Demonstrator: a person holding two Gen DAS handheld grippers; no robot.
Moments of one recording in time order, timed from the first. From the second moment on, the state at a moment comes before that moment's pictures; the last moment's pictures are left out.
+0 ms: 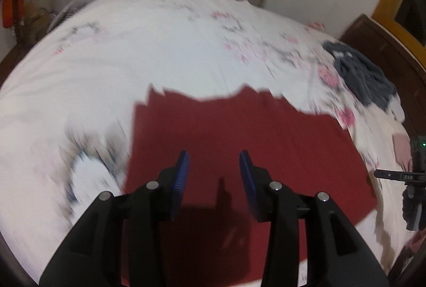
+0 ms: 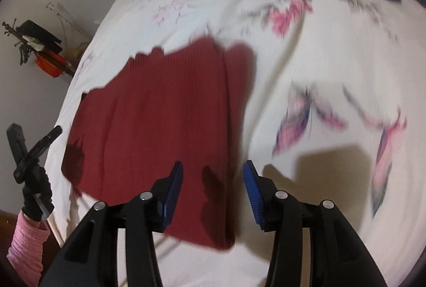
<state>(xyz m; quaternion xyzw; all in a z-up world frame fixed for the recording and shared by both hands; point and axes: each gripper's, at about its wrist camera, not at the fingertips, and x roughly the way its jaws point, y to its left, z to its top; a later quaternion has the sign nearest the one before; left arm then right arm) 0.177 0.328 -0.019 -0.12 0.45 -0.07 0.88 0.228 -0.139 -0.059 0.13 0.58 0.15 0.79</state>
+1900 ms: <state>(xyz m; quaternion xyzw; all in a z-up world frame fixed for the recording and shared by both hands) 0.215 0.314 -0.083 -0.14 0.51 -0.09 0.84 0.307 -0.126 -0.093 0.19 0.58 0.19 0.77</state>
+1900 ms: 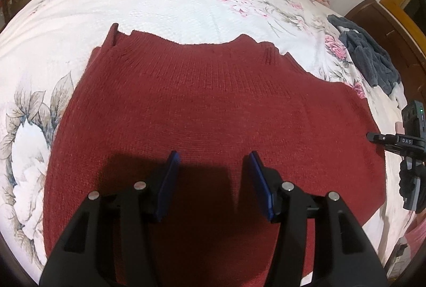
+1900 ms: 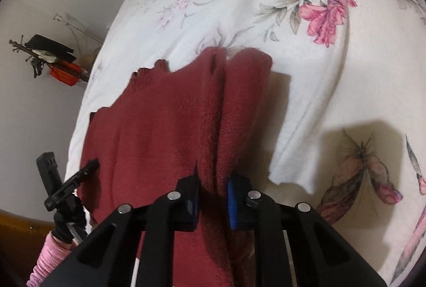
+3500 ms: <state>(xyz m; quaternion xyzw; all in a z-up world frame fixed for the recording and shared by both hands) 0.188 0.329 -0.059 -0.24 0.49 -0.15 0.82 0.326 0.081 -0.080 0.20 0.65 0.22 0.70</state>
